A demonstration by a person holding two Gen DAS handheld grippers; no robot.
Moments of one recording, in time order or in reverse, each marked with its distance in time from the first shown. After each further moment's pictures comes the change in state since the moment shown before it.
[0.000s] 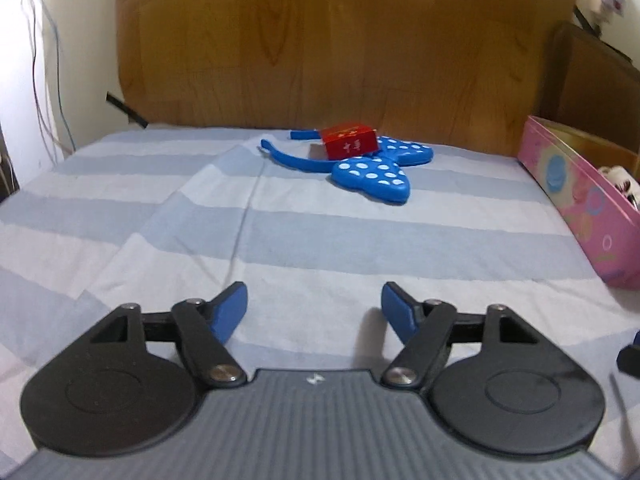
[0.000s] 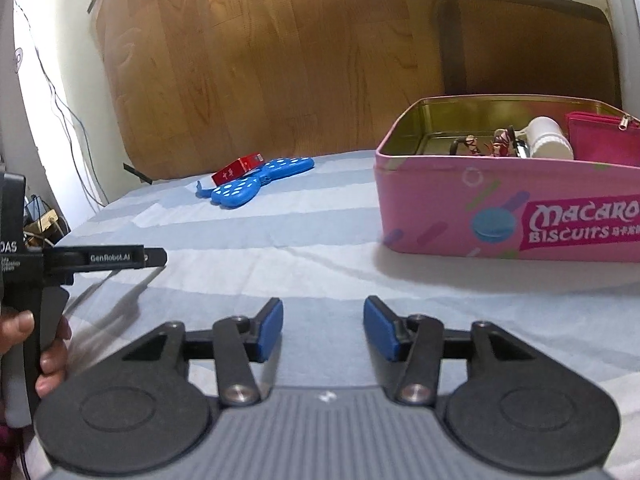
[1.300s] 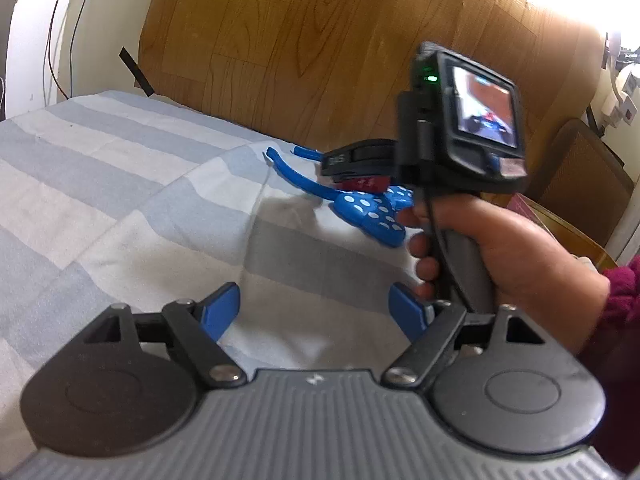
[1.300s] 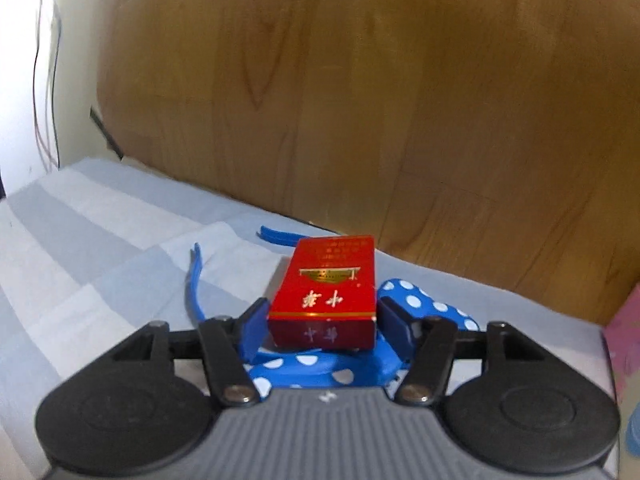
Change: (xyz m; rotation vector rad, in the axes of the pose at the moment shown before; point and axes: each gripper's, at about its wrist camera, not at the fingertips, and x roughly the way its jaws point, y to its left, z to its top) left arm 0.002 0.038 0.003 -0.247 -0.053 -0.157; right arm 0.259 0.154 0.147 -0.332 0.055 -0.105
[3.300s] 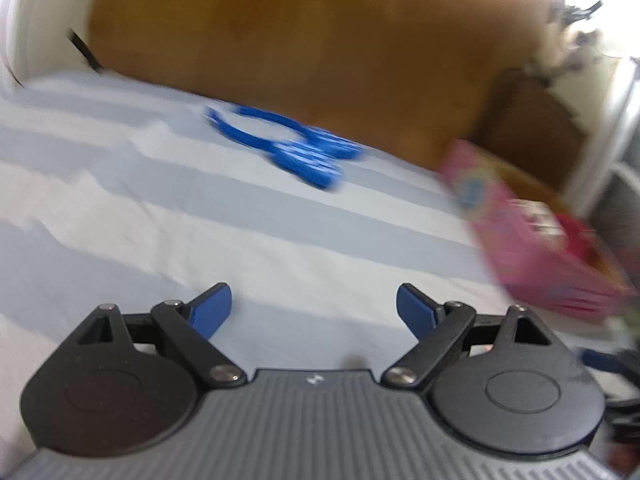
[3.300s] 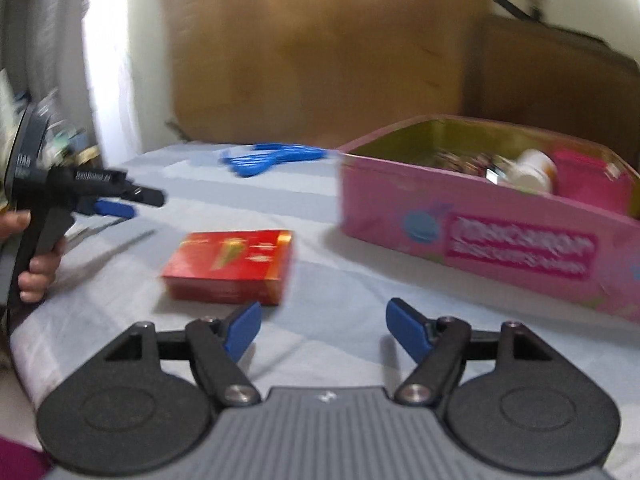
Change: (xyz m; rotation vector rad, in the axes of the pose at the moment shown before) left arm -0.030 -0.026 -0.020 0.057 0.137 -0.177; right arm -0.297 -0.174 -0.240 0.067 -0.070 0.196
